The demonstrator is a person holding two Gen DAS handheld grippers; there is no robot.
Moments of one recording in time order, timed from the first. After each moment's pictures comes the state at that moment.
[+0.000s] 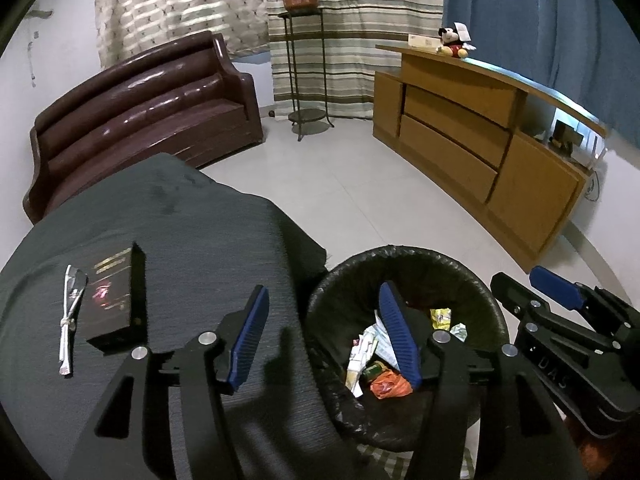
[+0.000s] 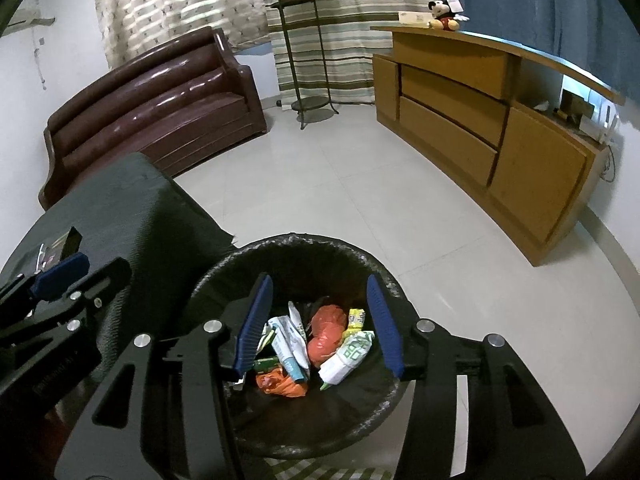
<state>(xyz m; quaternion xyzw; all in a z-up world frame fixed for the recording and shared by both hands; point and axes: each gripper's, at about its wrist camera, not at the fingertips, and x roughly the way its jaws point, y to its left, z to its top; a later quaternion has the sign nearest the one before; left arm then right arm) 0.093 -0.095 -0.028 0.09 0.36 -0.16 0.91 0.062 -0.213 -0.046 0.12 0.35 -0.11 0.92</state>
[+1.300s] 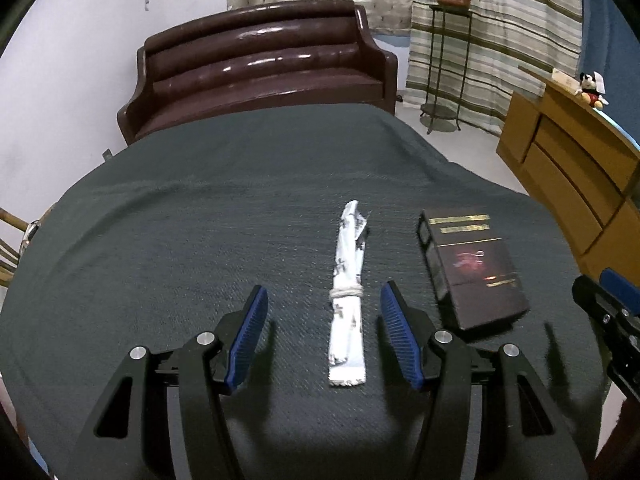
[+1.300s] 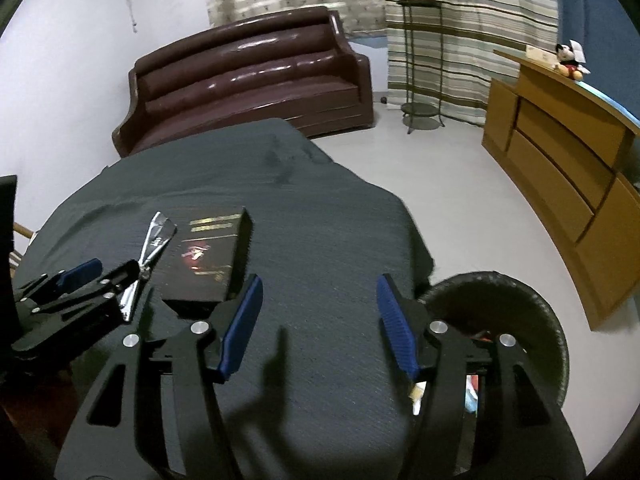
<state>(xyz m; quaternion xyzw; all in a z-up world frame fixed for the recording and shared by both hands) 0.136 0.115 -0.034 0.01 0.41 0.03 0.91 0.126 -0.024 -0.018 0.04 0.36 0.05 0.93</state>
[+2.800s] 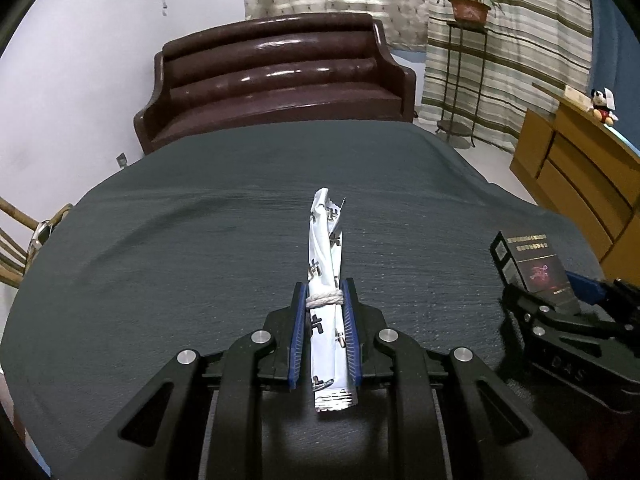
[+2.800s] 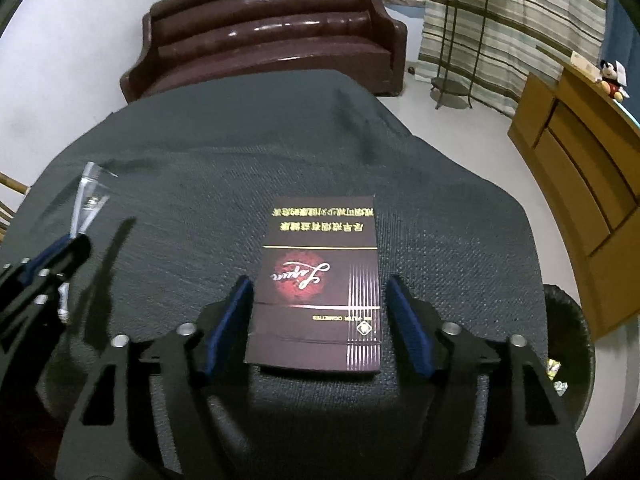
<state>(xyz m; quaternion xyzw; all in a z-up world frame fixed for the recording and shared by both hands) 0.130 0.183 -0.025 0.00 0.37 0.05 0.93 0.184 0.069 -0.041 -0.02 0.43 0.06 0.90</state>
